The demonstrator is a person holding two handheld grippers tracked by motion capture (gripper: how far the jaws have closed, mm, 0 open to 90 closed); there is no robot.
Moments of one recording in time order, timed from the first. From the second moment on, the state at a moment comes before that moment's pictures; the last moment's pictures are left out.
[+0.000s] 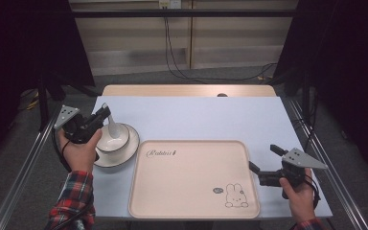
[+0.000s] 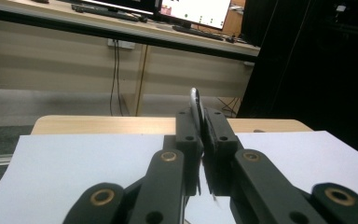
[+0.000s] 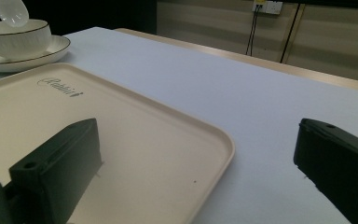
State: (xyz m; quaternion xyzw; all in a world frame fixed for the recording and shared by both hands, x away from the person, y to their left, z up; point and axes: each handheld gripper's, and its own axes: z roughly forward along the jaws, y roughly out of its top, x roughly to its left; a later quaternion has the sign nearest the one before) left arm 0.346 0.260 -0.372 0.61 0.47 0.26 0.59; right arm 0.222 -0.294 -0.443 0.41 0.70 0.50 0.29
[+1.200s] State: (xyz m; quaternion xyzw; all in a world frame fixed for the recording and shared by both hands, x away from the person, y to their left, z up) left arm 0.333 0.207 -0.350 0.63 0.41 0.18 0.63; right arm 0.221 -0.293 -0.443 0.41 0.71 0.50 0.29
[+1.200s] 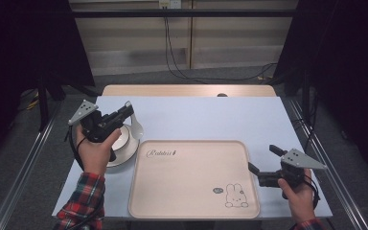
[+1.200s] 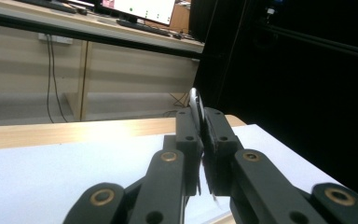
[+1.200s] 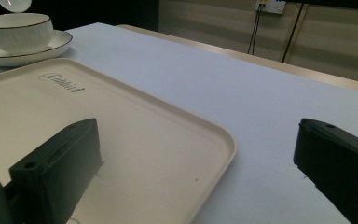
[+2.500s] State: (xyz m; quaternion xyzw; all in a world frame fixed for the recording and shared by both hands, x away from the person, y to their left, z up) left arm 0.312 0.177 -0.385 0.66 0.39 0.12 0.63; right arm 0.221 -0.292 -0.444 0.40 0.71 0.50 0.29
